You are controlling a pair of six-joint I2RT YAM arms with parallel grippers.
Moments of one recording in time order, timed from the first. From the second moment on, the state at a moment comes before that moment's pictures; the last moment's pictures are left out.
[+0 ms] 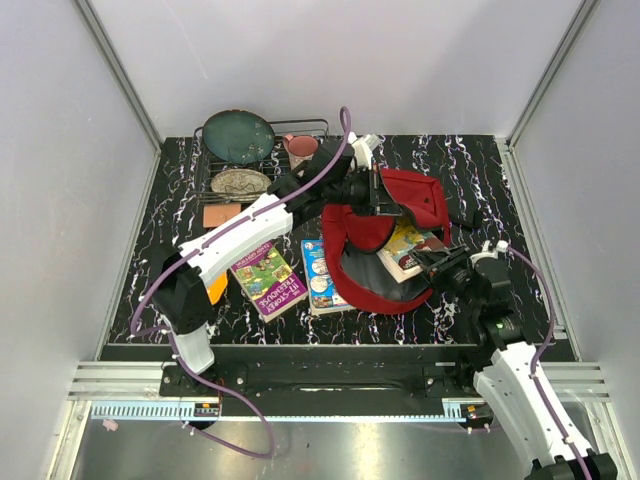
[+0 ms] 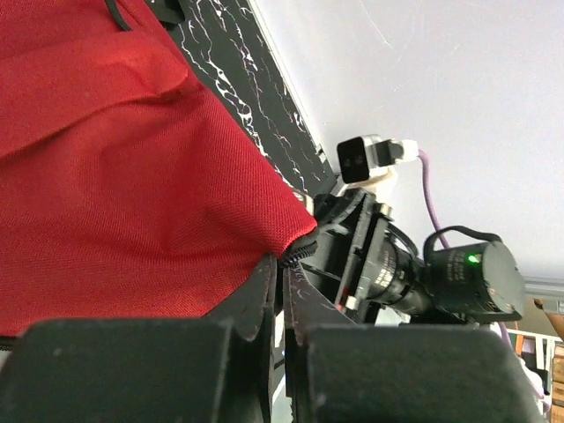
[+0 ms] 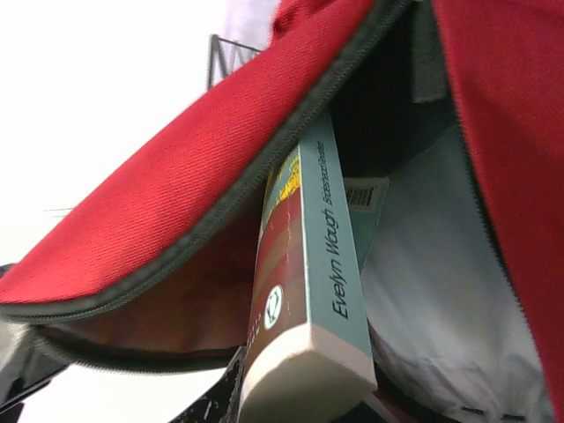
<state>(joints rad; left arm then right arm) -0.79 1.79 1.69 -0.34 0.43 -0.79 0.19 0.49 0.35 -0.13 -0.25 1.35</state>
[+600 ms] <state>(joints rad) -0.85 1.78 1.70 -0.33 0.44 -0.85 0.19 0.42 0.40 -0.59 0.03 1.29</state>
